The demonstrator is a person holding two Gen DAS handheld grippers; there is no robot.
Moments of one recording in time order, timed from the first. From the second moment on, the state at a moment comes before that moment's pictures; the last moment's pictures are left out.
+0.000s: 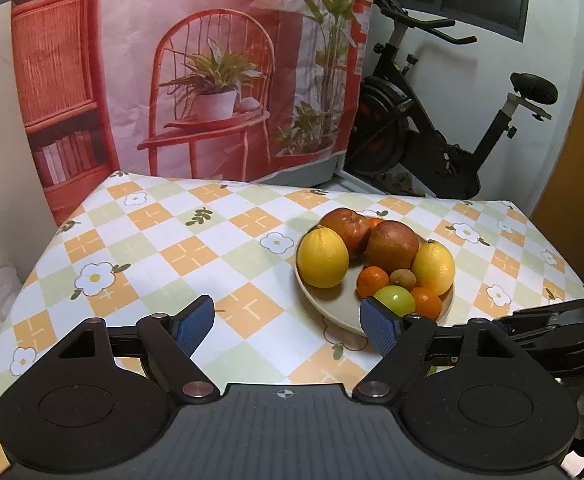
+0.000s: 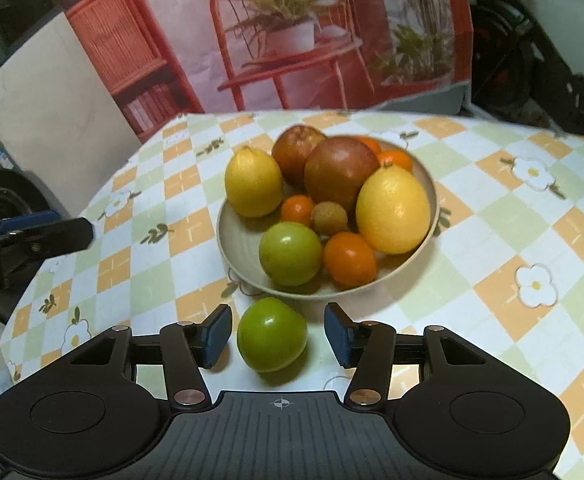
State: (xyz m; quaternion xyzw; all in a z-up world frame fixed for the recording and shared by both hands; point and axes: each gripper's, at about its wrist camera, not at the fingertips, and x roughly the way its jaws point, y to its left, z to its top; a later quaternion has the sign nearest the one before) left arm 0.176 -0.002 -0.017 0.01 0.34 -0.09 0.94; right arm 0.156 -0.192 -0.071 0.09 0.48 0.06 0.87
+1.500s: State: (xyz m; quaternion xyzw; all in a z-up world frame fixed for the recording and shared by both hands) left arm 0.178 -0.011 -0.041 0.01 0.37 -0.11 0.92; right arm 0.145 -0.193 -0.091 0.11 0.48 0.04 0.87
